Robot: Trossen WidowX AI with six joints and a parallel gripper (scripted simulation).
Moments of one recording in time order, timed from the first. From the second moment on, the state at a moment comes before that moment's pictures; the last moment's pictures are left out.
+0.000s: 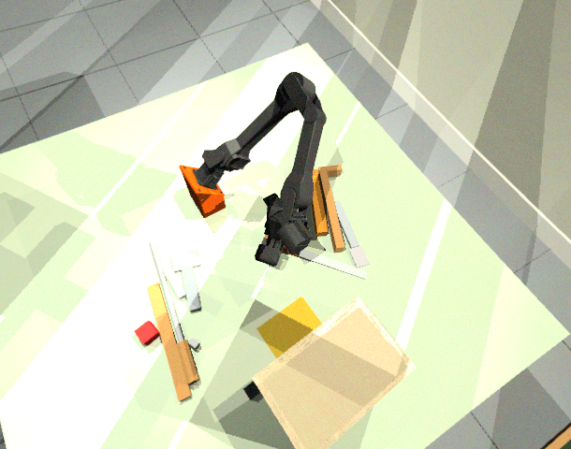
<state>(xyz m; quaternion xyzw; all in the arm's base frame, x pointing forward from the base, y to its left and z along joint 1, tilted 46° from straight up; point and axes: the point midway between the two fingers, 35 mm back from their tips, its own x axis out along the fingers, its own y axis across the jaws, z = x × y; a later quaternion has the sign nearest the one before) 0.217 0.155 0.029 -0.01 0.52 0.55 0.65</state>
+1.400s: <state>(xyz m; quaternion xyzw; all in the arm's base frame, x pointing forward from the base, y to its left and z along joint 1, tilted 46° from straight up) 0.192 0.170 0.050 -0.01 0.52 0.55 0.65</state>
